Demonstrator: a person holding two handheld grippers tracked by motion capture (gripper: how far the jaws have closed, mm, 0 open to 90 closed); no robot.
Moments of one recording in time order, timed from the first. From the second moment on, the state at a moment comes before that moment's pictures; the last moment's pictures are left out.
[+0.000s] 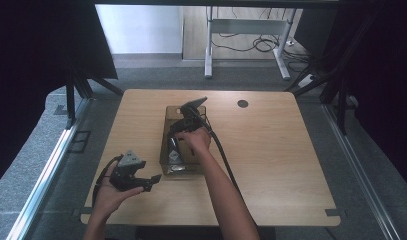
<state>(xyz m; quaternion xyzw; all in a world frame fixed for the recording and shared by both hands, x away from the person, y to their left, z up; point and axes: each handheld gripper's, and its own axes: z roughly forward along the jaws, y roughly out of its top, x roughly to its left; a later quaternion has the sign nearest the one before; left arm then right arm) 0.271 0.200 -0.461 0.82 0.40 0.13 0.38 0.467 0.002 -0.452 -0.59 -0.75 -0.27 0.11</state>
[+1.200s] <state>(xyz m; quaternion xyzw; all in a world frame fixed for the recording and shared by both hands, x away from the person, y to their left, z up) 0.265 0.200 -0.459 0.82 0.41 0.14 0.37 0.399 -0.124 -0.421 -0.48 -0.77 -0.41 0.11</state>
